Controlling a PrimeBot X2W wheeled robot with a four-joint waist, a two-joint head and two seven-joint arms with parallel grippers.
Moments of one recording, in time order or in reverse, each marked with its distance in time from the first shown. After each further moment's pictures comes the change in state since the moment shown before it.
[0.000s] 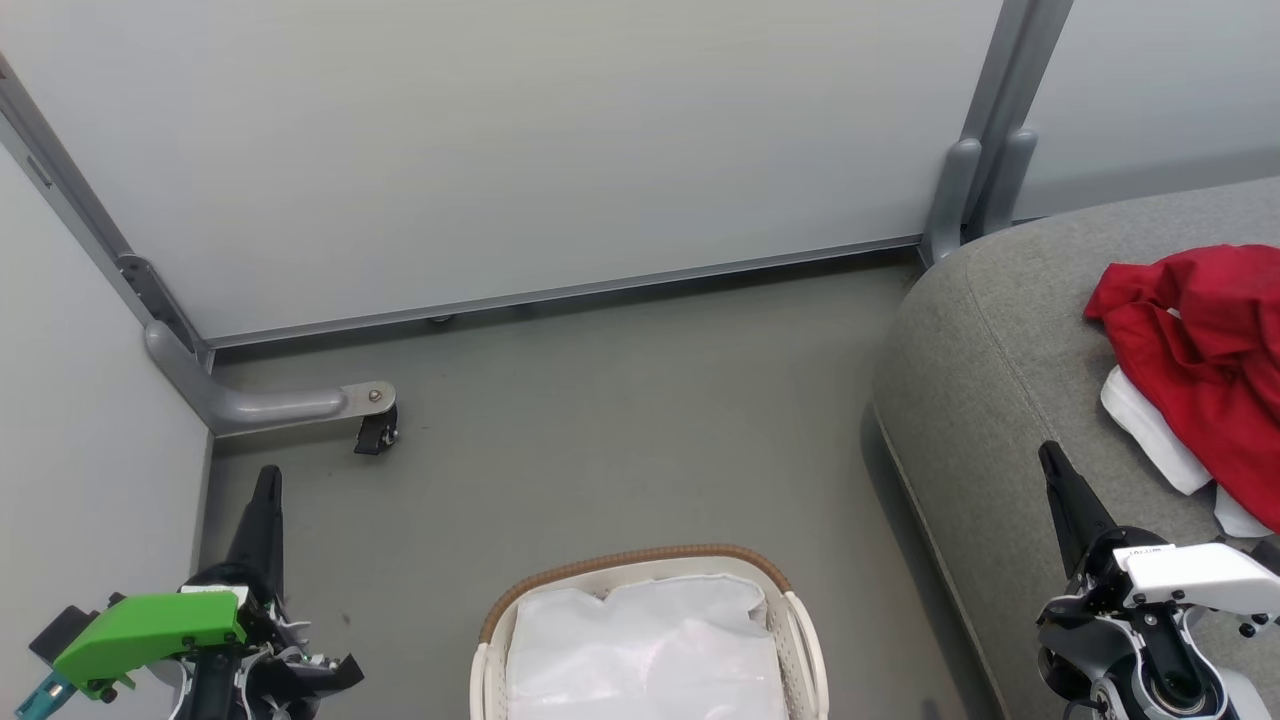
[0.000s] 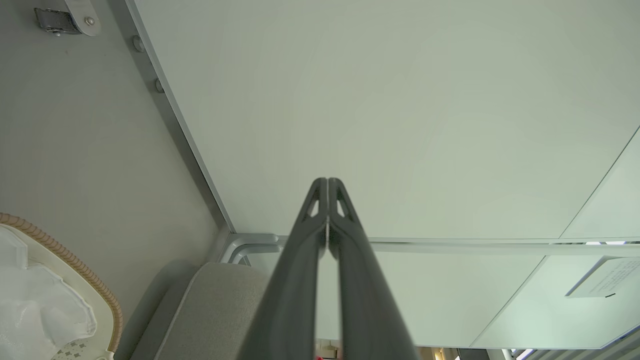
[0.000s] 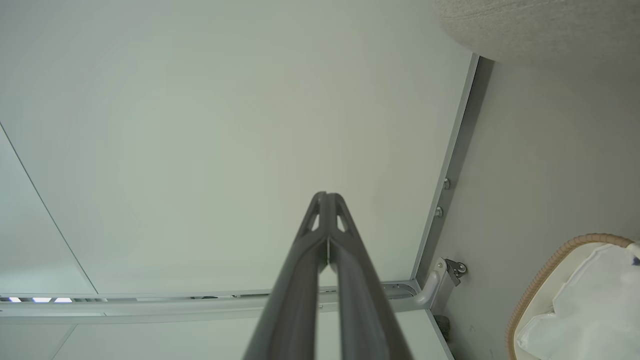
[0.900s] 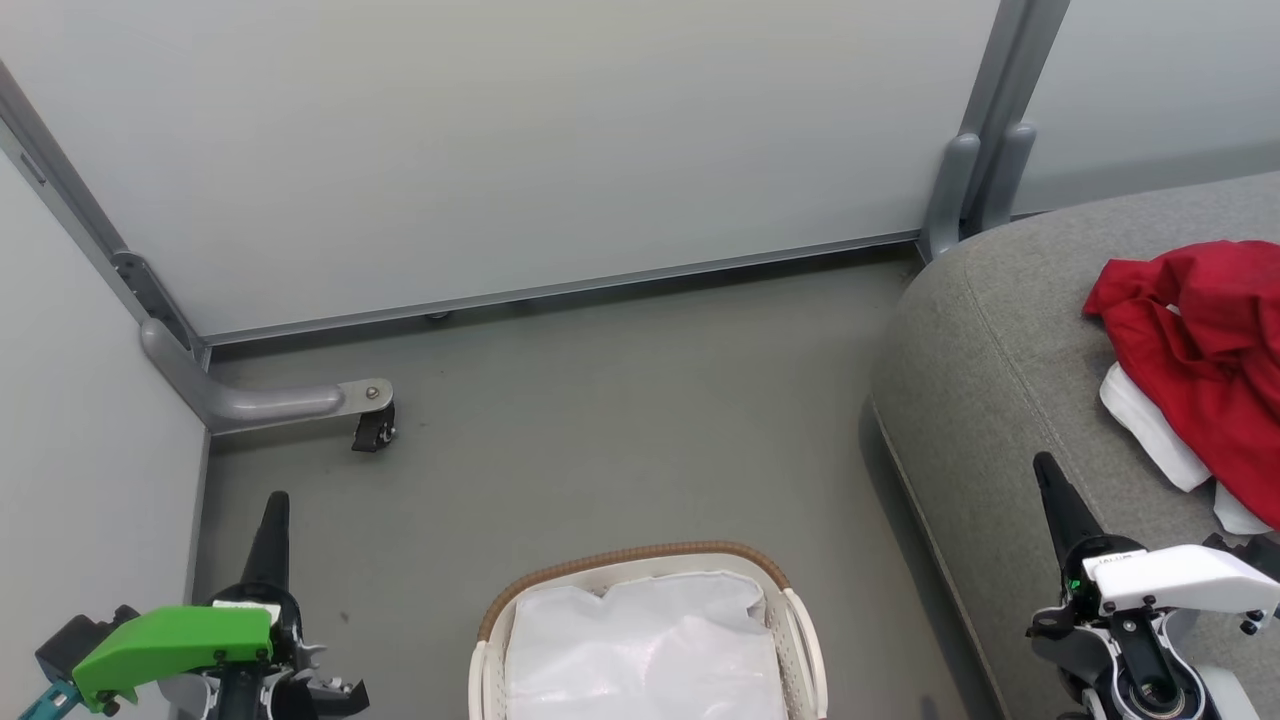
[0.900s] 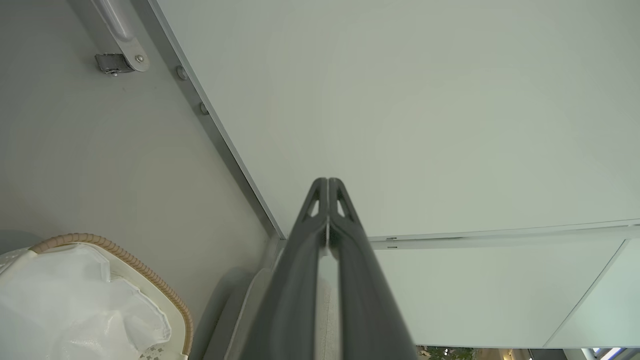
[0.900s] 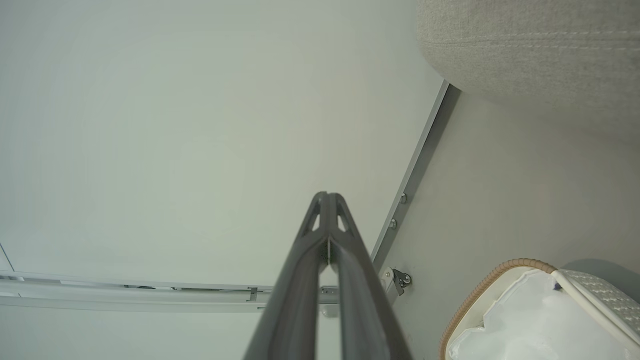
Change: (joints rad) left arm 0.019 0.000 -0.019 0.029 0.178 0.000 -0.047; right arm -0.001 0.002 0.016 0.026 -0.198 0.000 -0.049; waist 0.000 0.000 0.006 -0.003
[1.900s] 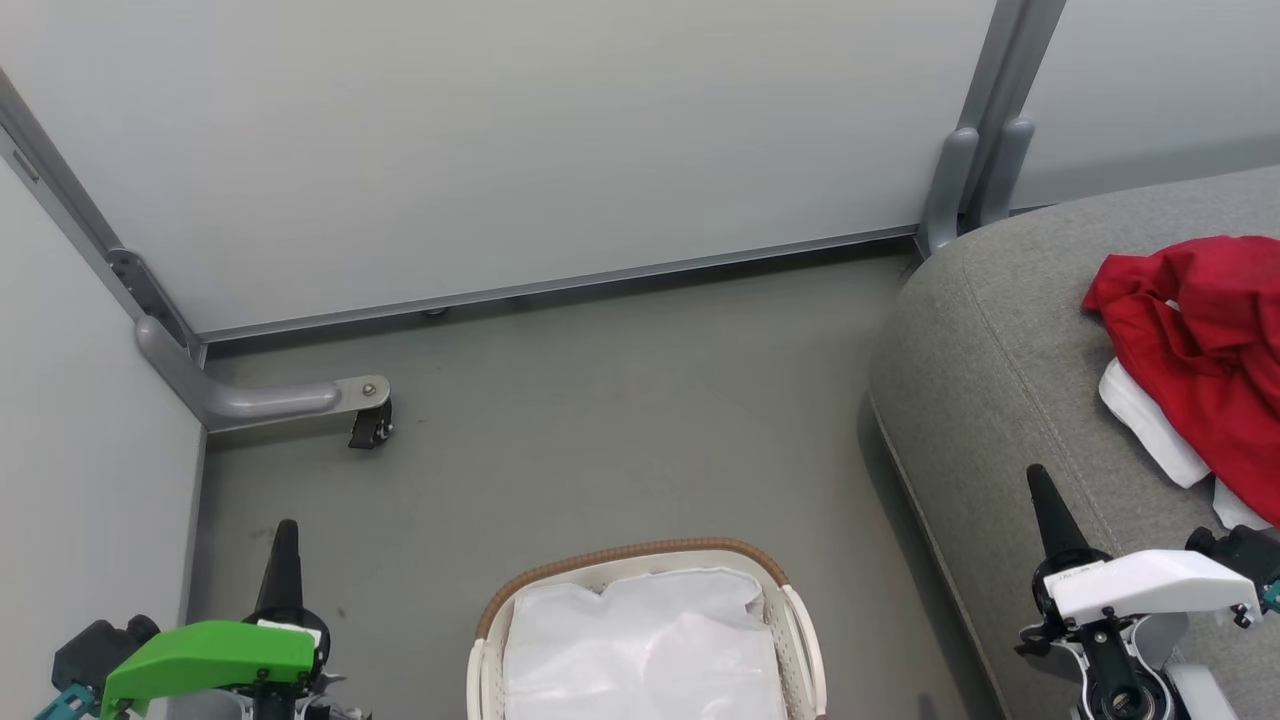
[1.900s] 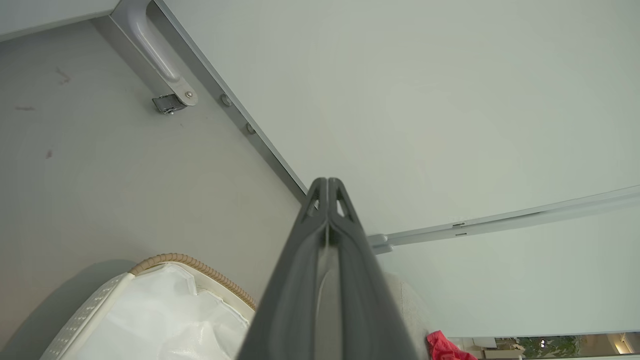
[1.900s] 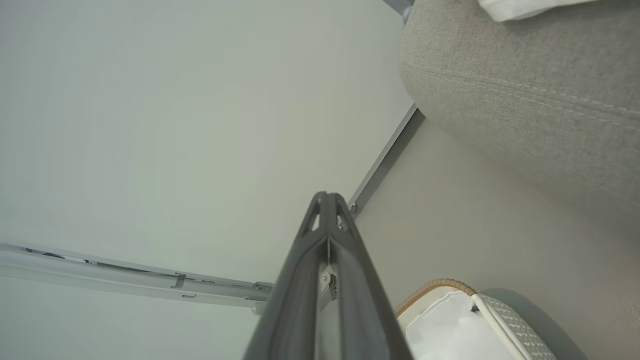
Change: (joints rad) left arm 0.021 0.000 -0.028 0.043 0.250 0.000 -0.067; right arm -0.002 0.002 0.021 0.038 -0.281 0.000 -0.068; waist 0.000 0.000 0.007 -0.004
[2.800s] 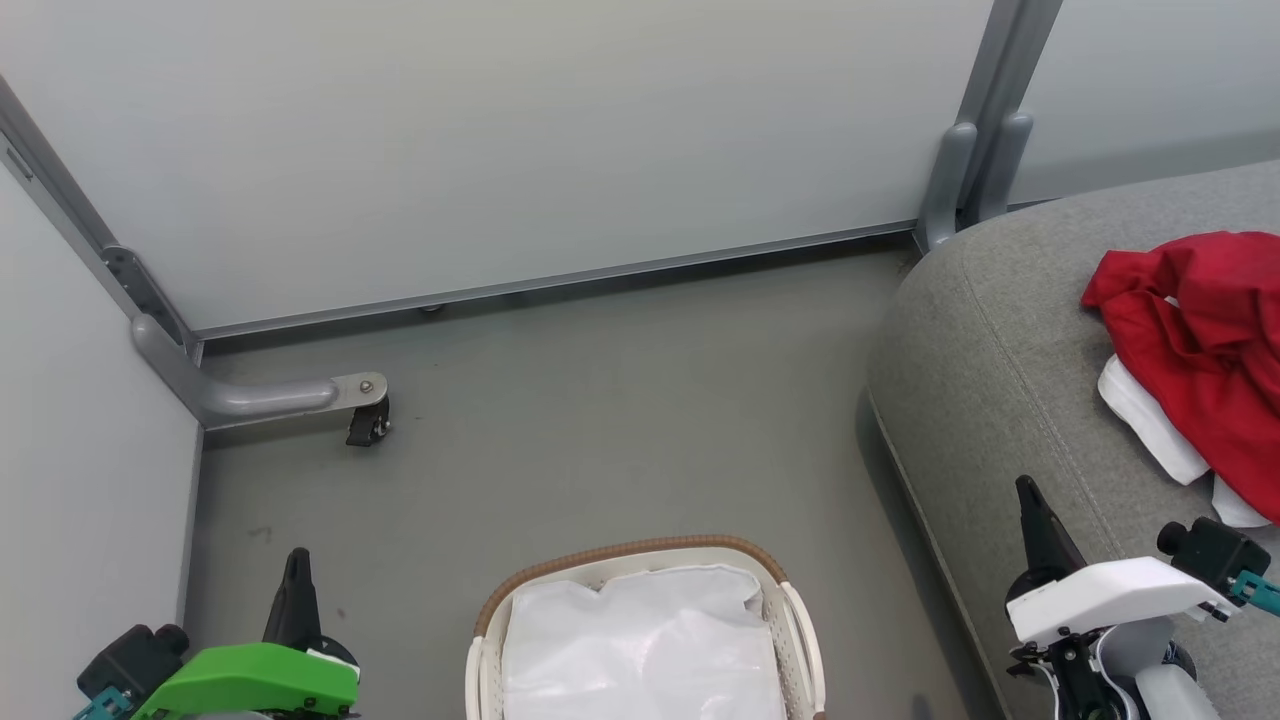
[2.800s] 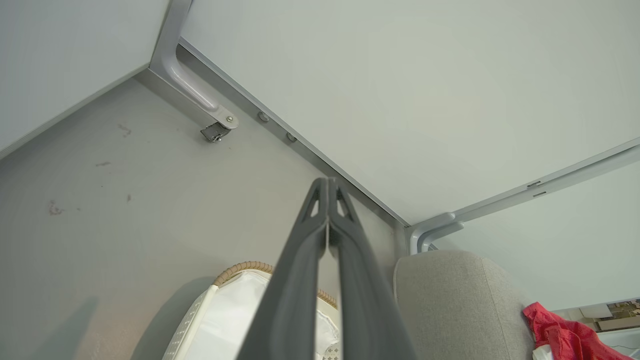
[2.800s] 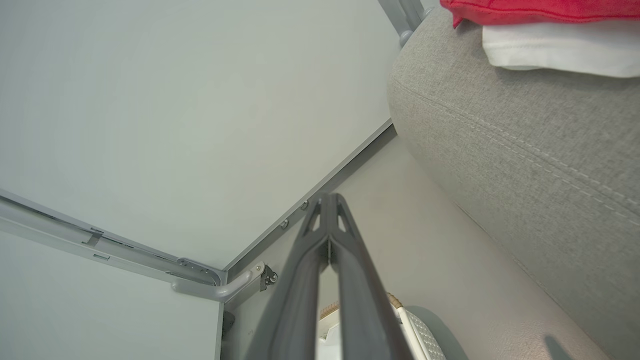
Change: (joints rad) left arm 0.025 0.000 -0.032 0.047 0.294 0.000 -0.079; right arm -0.001 0.003 0.025 0.043 -0.323 0.000 -0.078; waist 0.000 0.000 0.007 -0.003
